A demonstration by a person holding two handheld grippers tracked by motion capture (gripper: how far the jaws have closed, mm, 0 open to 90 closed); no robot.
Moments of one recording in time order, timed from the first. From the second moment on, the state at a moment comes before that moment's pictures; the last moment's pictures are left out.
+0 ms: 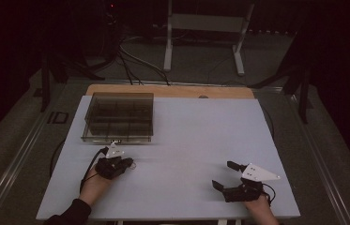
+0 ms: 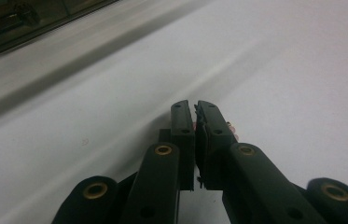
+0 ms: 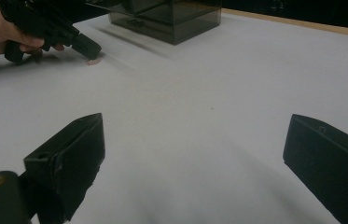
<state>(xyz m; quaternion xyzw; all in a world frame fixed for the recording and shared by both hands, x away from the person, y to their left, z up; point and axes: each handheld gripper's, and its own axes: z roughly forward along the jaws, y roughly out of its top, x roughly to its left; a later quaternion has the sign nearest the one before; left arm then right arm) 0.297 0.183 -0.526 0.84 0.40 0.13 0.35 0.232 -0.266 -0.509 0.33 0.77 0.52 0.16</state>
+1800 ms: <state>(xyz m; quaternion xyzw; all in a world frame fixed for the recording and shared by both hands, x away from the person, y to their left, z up) 0.271 0.176 -0.472 0.83 0.33 0.14 0.43 0.233 -0.268 -0.509 0.34 0.77 0.53 0.16</state>
